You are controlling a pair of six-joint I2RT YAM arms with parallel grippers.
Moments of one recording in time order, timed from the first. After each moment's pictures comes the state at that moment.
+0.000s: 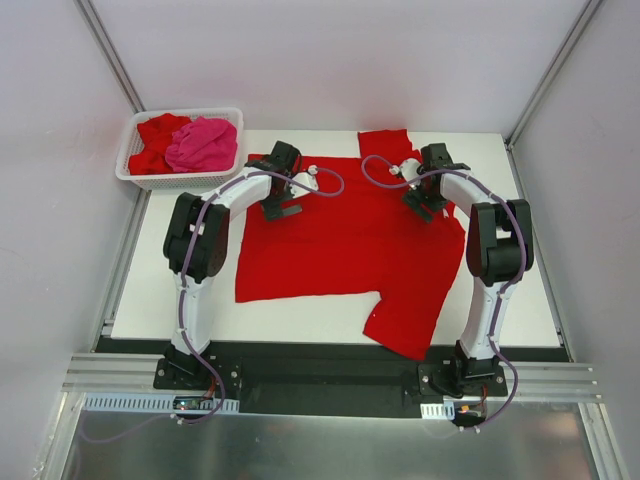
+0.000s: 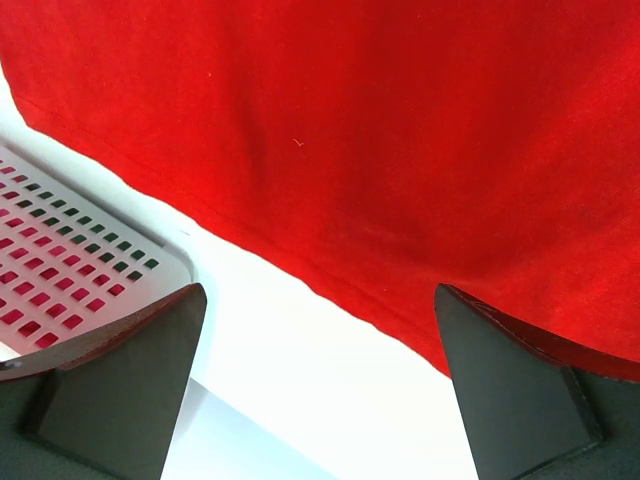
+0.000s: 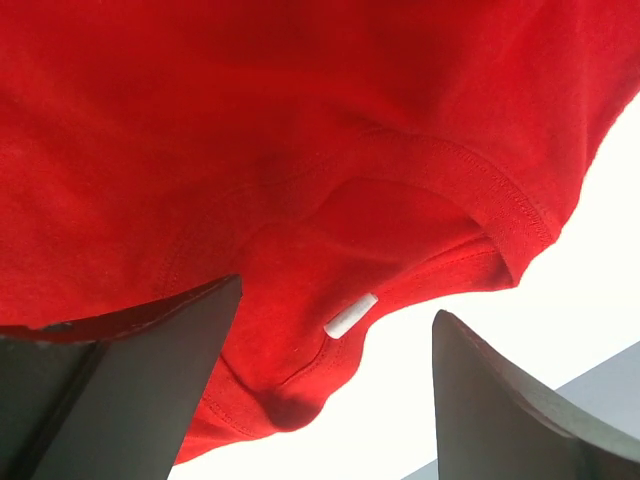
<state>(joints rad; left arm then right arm) -0.40 2.11 1.64 -0.65 -0.22 0.88 0.16 2.05 1.52 -0.60 0.17 -0.73</state>
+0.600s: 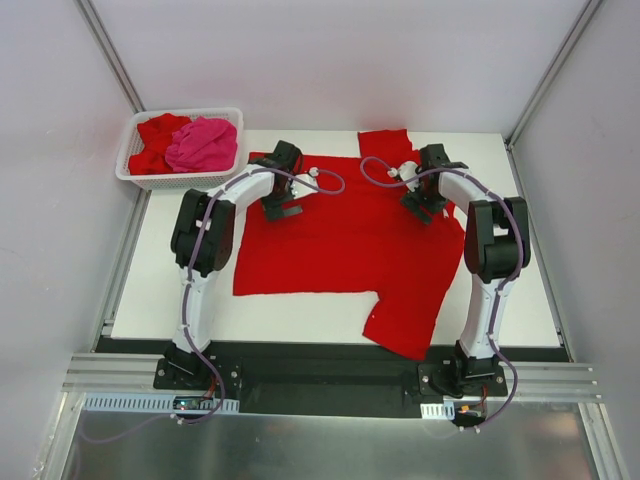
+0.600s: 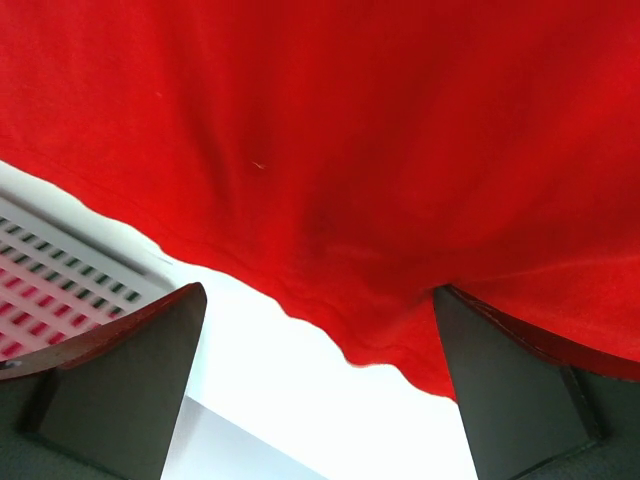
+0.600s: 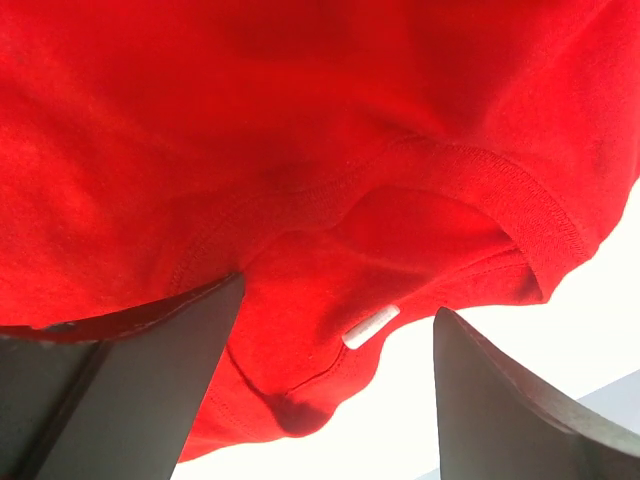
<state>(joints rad) -0.39 2.18 1.70 -0.70 -0.19 0.89 0.16 2.09 1.55 -0.65 0.15 -0.73</state>
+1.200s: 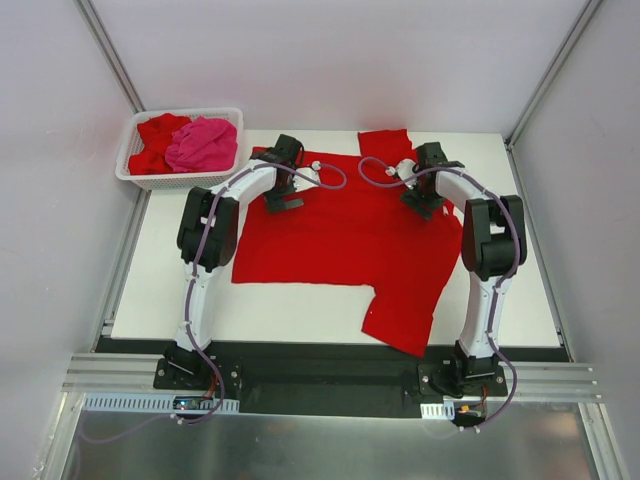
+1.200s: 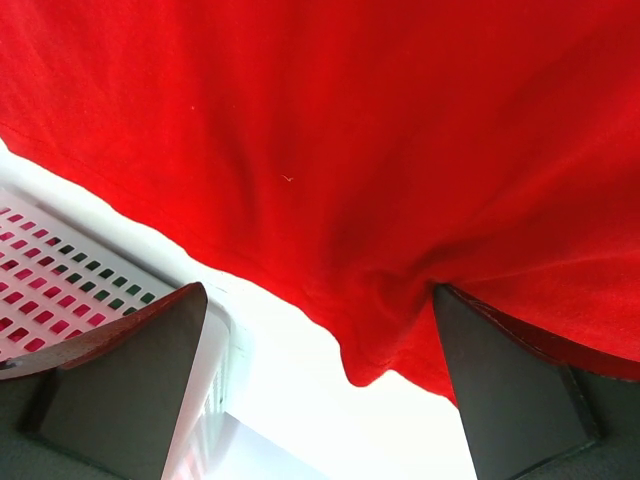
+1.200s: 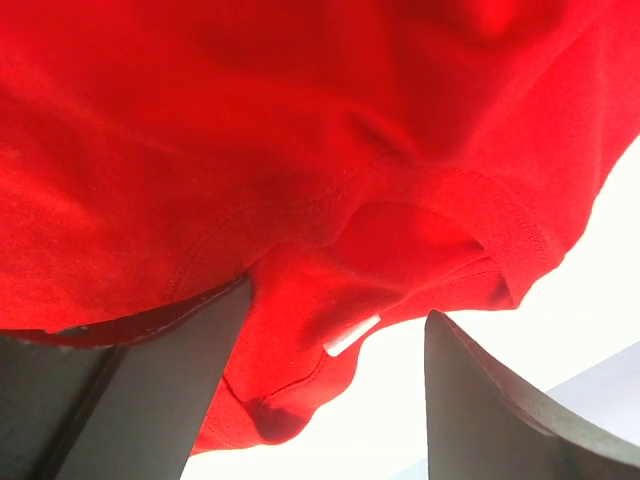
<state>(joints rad) -0.38 2.27 1.84 -0.70 -0.20 0.95 0.17 2.11 1.58 -0.61 0.20 -0.76</state>
